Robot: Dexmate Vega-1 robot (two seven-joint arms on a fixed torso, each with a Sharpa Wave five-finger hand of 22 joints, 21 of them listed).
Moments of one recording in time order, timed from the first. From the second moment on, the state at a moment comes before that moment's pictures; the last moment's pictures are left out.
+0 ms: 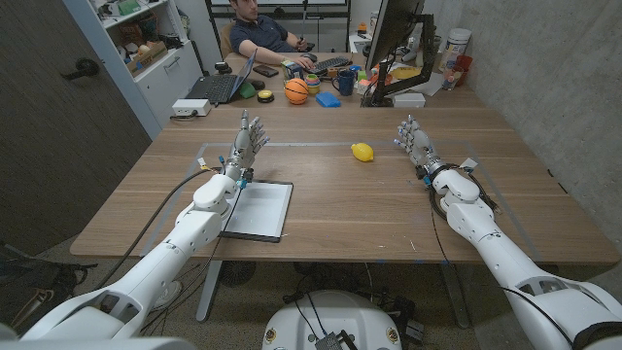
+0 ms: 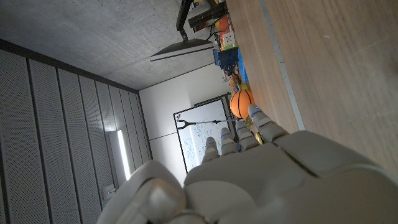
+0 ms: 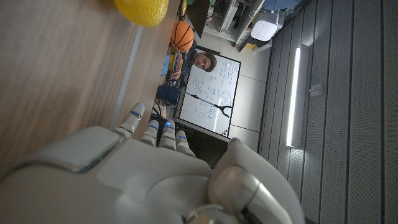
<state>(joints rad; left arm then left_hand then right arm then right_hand) 0.84 0.49 0.36 -1.33 -0.61 -0.25 0.02 0.06 0.09 -0.16 0.15 0.39 -0.08 -0.11 0.19 0.18 -0.02 -0.03 0.18 0.18 -0.02 -0.01 0.20 0.17 0.13 0.03 0.24 0.19 -0.77 -0.34 -0.19 -1.12 0.50 0.26 0.25 0.17 0.14 0.07 0.15 0.34 -0.08 0.03 0.19 0.19 0.00 0.00 0.19 0.19 -0.10 0.06 0.24 0.18 -0.15 0.08 0.63 0.18</state>
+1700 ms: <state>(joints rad) 0.84 0.49 0.36 -1.34 -0.60 -0.24 0.03 0.06 0.09 -0.17 0.15 0.39 -0.08 -0.11 0.19 0.18 -0.02 -0.03 0.18 0.18 -0.02 -0.01 0.20 0.17 0.13 0.03 0.24 0.19 -0.77 -0.34 -0.18 -1.11 0.50 0.26 0.26 0.16 0.13 0.07 0.15 0.35 -0.08 0.03 0.19 0.19 0.00 0.00 0.19 0.19 -0.10 0.07 0.24 0.18 -0.14 0.09 0.62 0.18</state>
